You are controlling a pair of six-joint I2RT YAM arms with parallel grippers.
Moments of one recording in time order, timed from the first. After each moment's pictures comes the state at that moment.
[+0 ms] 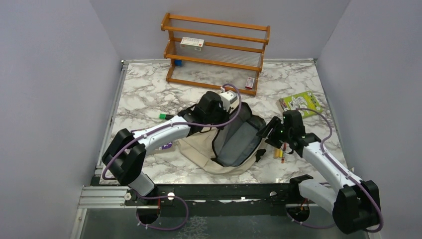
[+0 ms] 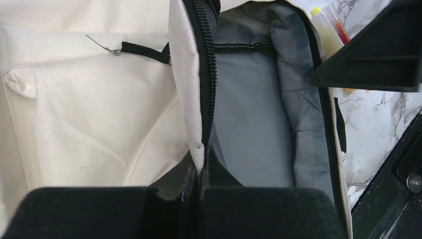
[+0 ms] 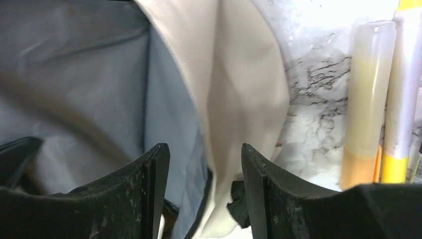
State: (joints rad) left arm -0.80 1.56 1.07 -0.10 0.15 -0.14; right arm 0.24 0.96 0.54 -0.39 -0.16 0.85
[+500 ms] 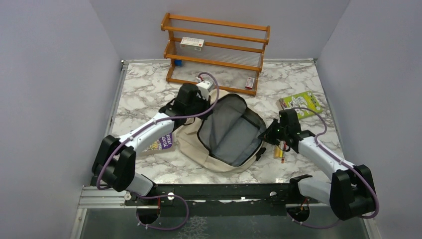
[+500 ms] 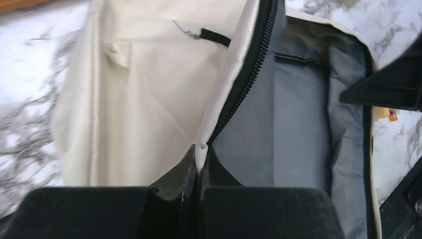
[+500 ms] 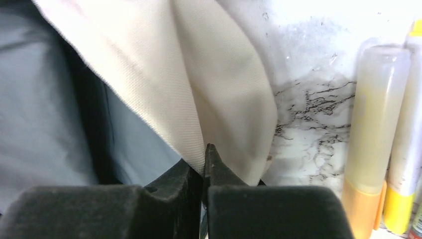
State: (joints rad) left arm -0.59 1.47 1.02 -0.11 0.22 -0.15; right arm 0.24 1.15 0.53 -0.27 -0.16 0.82
